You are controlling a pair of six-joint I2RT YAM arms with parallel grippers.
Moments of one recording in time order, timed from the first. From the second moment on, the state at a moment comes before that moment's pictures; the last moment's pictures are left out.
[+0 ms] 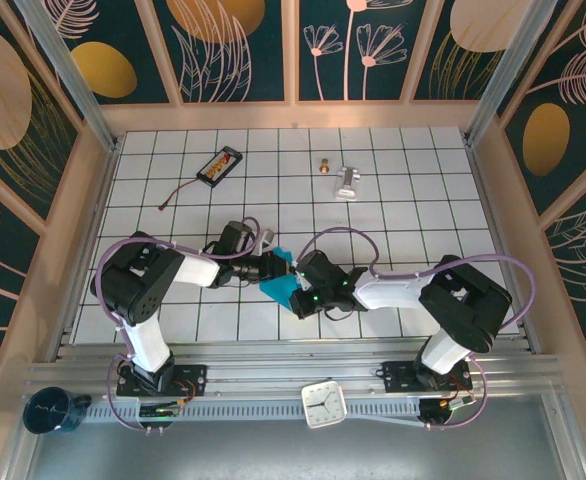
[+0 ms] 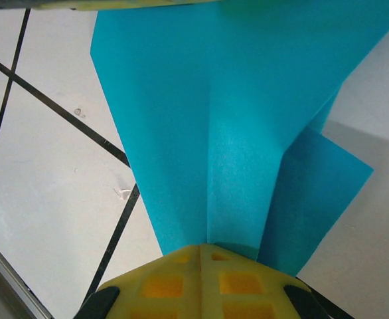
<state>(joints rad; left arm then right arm) -0.55 1.81 0.66 0.36 0.65 -0.75 0.98 1.59 0.68 -0.07 -0.21 0.55</state>
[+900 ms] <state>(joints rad) -0.56 1.82 0.67 0.33 0.67 -0.74 1.05 1.50 0.56 -0.02 -0.18 0.68</state>
